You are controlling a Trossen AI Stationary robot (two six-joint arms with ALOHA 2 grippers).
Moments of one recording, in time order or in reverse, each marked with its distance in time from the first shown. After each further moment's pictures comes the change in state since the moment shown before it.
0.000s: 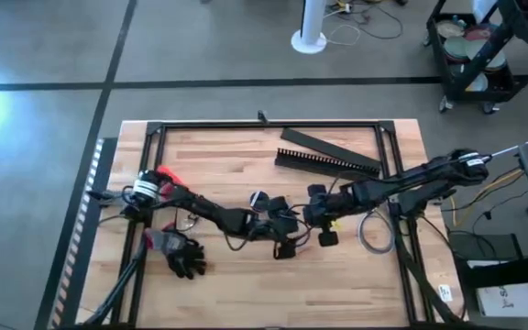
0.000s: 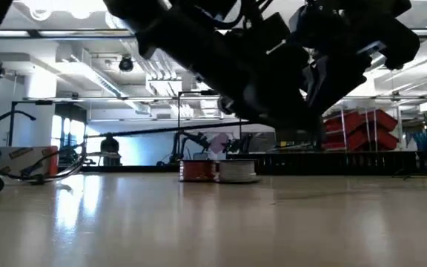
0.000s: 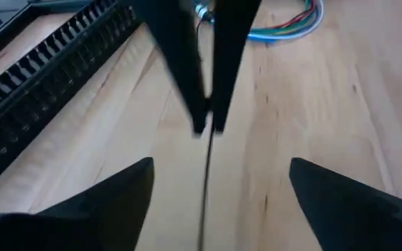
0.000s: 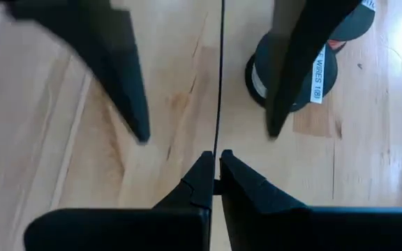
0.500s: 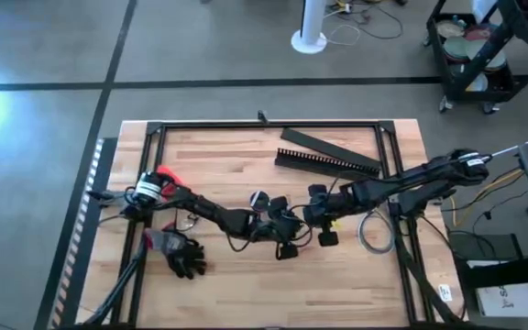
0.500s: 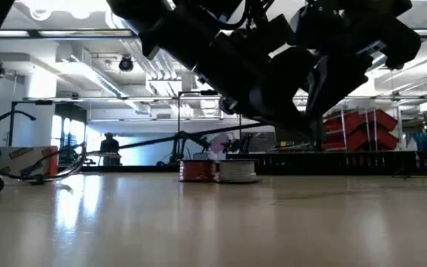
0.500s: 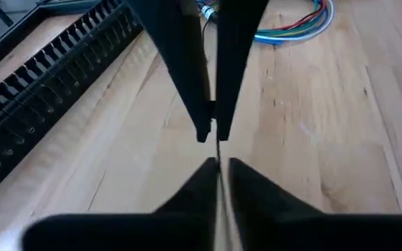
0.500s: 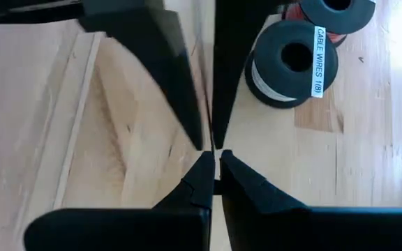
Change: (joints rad) left arm 0.000 0.005 0.009 -0.012 -0.030 -0.013; right arm 0.000 0.000 0.000 -0.006 0.000 0.012
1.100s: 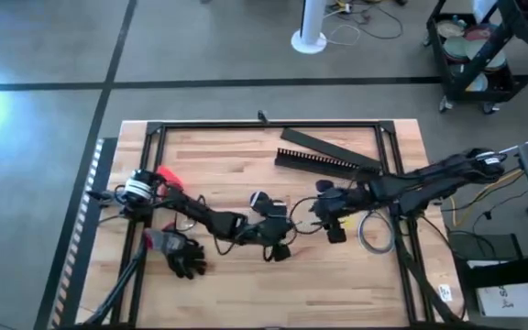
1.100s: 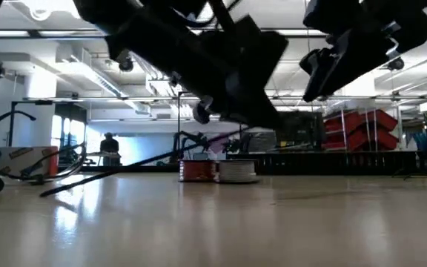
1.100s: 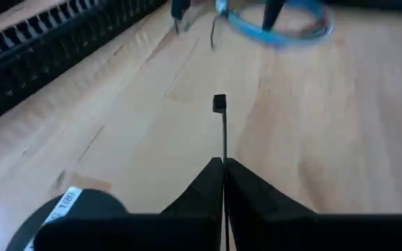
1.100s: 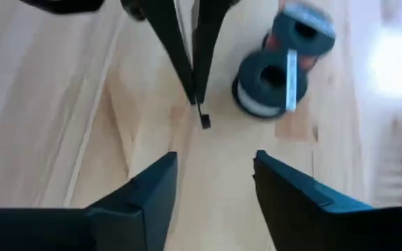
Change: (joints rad) left arm -0.055 -0.117 -0.209 0.190 -0.072 -0.218; right arm -0.001 -0.221 -0.175 0.196 0.029 -0.037
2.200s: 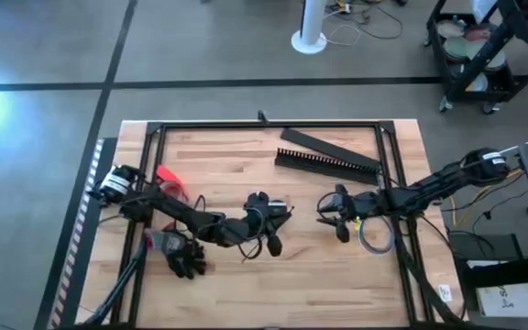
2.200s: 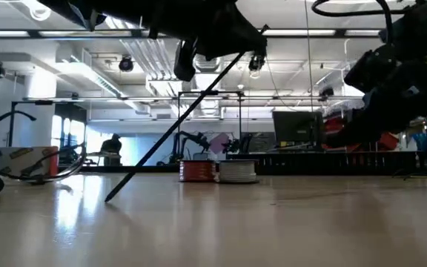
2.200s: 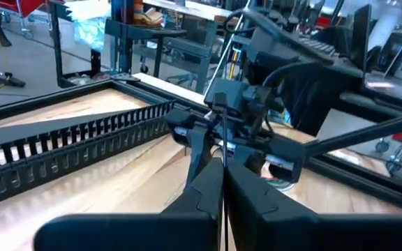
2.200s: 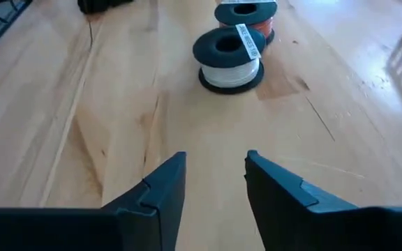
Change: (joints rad) left arm -0.061 -0.146 -0.131 0.374 -0.178 -0.015; right arm 0.000 -0.040 -0.574 0.803 0.083 0.308
